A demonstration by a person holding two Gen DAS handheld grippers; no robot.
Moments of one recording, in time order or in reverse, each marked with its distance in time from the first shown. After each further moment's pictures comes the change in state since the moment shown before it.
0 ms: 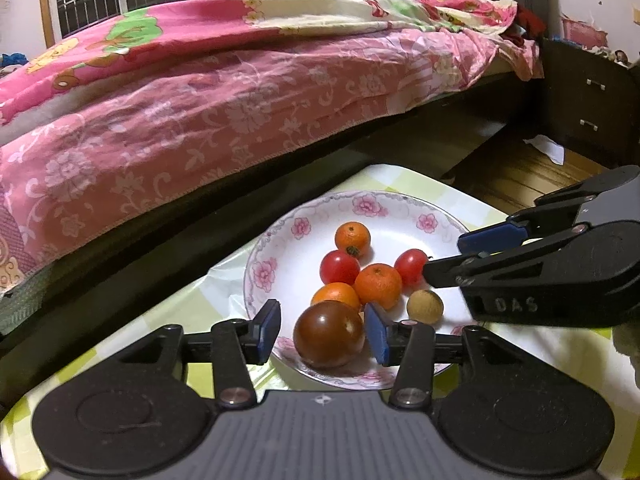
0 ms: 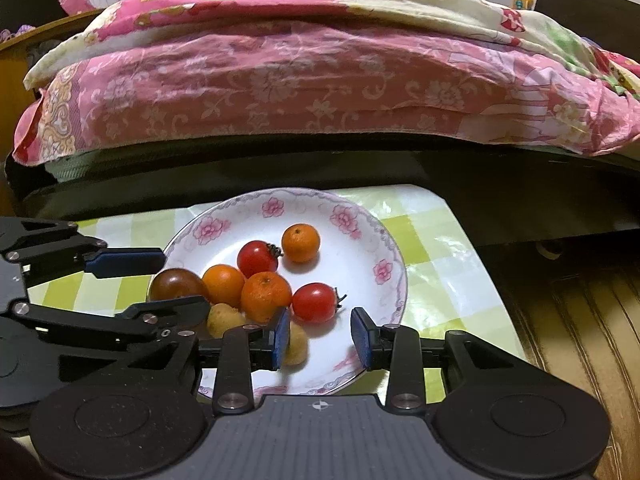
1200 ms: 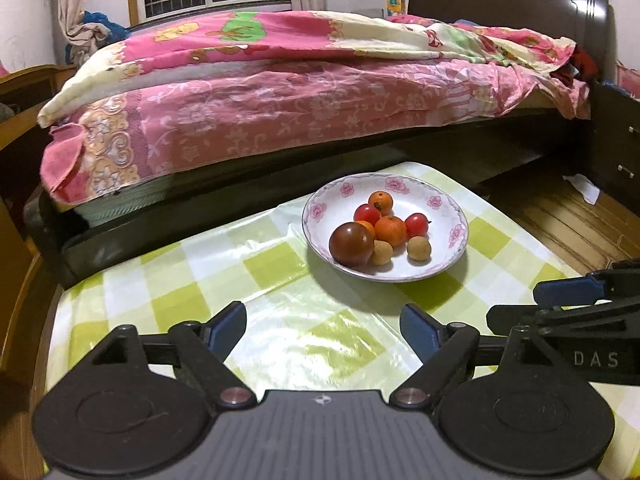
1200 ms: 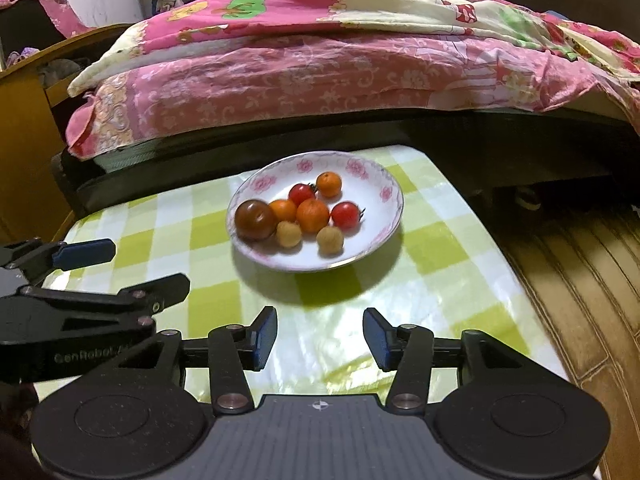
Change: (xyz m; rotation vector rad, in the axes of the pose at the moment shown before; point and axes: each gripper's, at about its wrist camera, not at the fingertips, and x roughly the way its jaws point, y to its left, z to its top) left arm -0.110 -0.019 -0.055 -0.193 -0.010 0.146; right arm -0.105 0.038 -0.056 0.102 0.022 -0.001
